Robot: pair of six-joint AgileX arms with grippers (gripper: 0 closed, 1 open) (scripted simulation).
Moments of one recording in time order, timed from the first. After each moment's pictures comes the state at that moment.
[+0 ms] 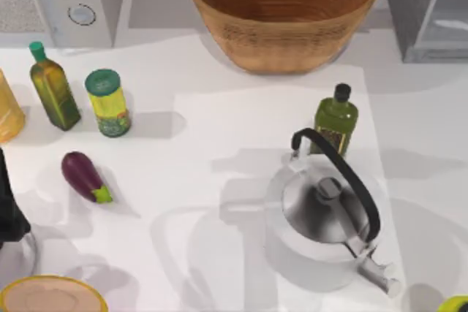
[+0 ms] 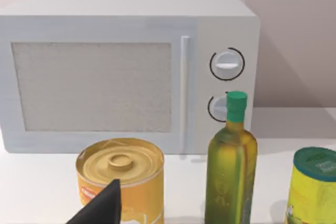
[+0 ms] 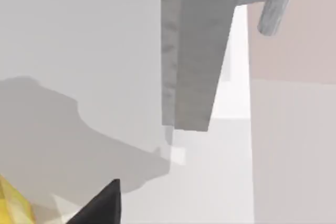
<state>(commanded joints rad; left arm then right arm) 0.00 0.00 0.00 0.00 0.00 0.00 -1.69 1.63 1.23 -1.42 -0.93 -1.89</state>
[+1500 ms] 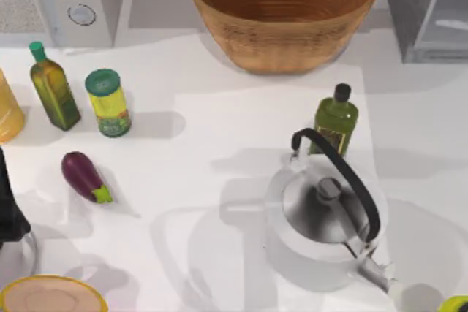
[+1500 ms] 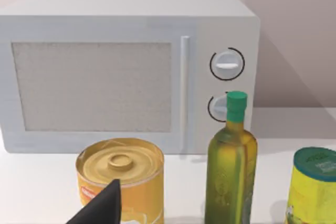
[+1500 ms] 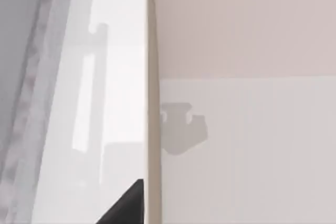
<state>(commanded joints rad) 0.00 0.00 0.00 0.00 0.00 0.00 -1.26 1.81 1.29 -0.67 -0.82 -1.04</state>
